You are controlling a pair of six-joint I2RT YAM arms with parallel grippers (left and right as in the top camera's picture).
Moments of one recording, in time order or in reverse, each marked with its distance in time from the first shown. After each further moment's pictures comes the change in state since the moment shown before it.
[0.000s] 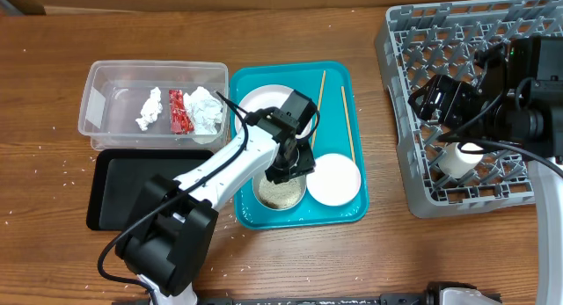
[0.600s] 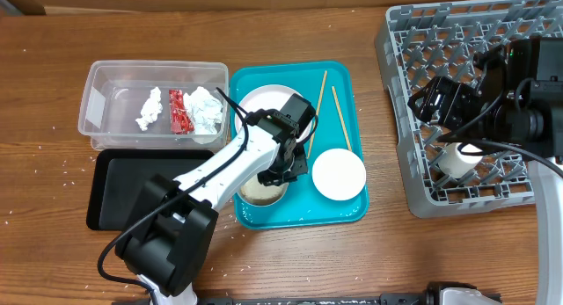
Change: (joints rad) left arm 0.000 0.000 0.010 -0.107 -0.088 0.115; right arm 0.000 0.000 0.000 -0.016 0.000 0.000
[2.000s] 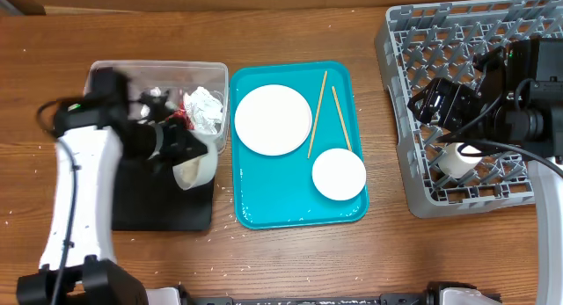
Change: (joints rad) left arm 0.813 -0.336 0.021 -0.369 0.624 0.745; right arm 0.000 0.000 0.000 -0.013 0.000 0.000
